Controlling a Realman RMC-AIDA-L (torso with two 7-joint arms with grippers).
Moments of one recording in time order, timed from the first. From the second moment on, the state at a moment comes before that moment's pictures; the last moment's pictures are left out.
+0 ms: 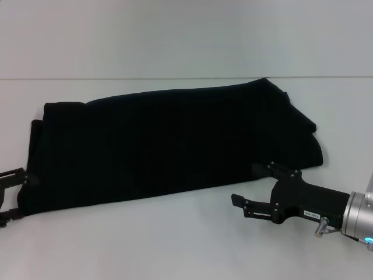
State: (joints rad) left arm -0.52 -2.00 0.06 0.78 2.67 1.51 -2.71; right arm 0.49 2.09 -0.98 -0.34 -1.59 -1.23 0.93
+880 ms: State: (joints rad) left arm -0.58 -1.99 0.08 0.69 2.65 1.44 -2.69; right arm 0.49 2.09 -0.98 -0.34 -1.59 -1.24 0.93
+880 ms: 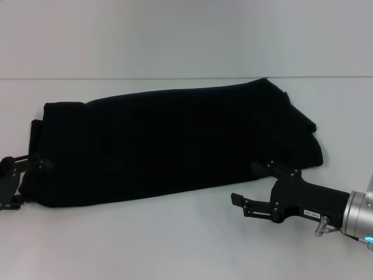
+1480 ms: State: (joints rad) left arm -0.59 -1.99 0.17 0.69 2.62 1.43 -2.64; right arm 0.49 2.09 -0.98 -0.34 -1.58 -1.24 0.93
